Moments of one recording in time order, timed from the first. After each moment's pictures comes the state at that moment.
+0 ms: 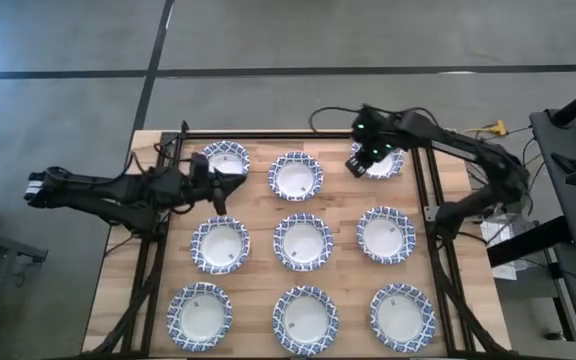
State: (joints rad) left arm -0.08 0.85 0.79 -0.09 -0.45 -0.62; right arm -0.56 1.48 1.28 -1.06 0.02 0.22
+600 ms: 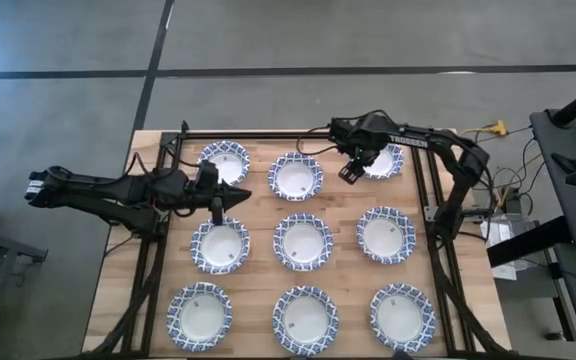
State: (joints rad) left arm -0.09 0.85 0.78 -0.09 -0.23 -0.70; right arm -0.56 1.79 1.36 -1.17 0.16 0.15
